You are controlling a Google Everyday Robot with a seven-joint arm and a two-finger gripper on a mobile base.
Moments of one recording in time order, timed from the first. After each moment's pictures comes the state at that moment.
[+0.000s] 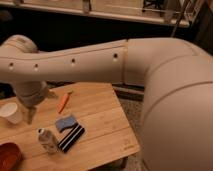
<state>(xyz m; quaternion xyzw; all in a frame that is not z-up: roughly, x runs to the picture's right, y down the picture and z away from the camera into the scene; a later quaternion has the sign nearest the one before) -0.291 0.065 0.553 -0.30 0.01 0.25 0.92</state>
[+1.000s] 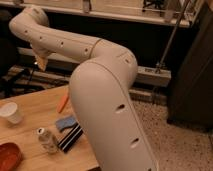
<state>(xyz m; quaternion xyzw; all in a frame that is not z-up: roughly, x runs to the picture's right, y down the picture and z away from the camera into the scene) -0.249 -0.166 0.748 -0.14 0.01 0.32 0.94</state>
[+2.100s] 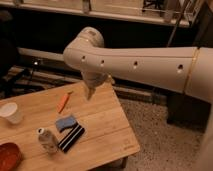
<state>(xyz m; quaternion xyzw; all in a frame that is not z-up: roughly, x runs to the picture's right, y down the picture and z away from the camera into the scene) -0.042 0.018 0.612 -0.18 0.15 0.41 0.88</state>
